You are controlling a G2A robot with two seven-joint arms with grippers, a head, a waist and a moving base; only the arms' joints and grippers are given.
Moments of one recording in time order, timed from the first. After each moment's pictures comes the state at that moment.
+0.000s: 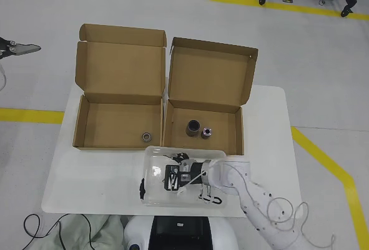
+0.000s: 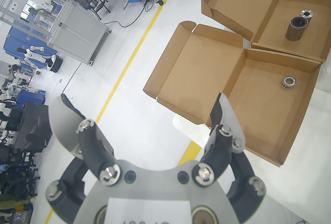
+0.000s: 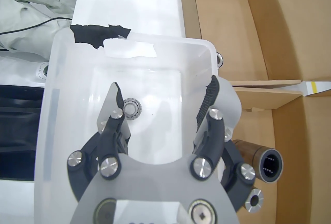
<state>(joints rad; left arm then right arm) 0.47 -0.15 -1.01 -1.52 0.83 -0.88 -0.12 -1.23 -1.35 0.91 -1.67 -1.68 -0.92 0.27</state>
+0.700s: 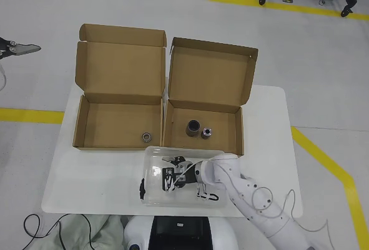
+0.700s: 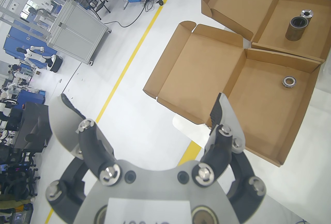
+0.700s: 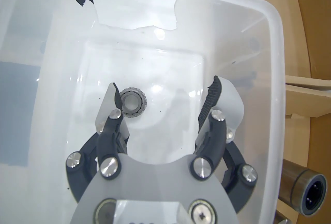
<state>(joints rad) 0.47 -0.15 -1.01 -1.52 0.83 -0.88 -0.12 -1.12 -1.36 0.78 -1.44 -1.77 -0.88 0.15</state>
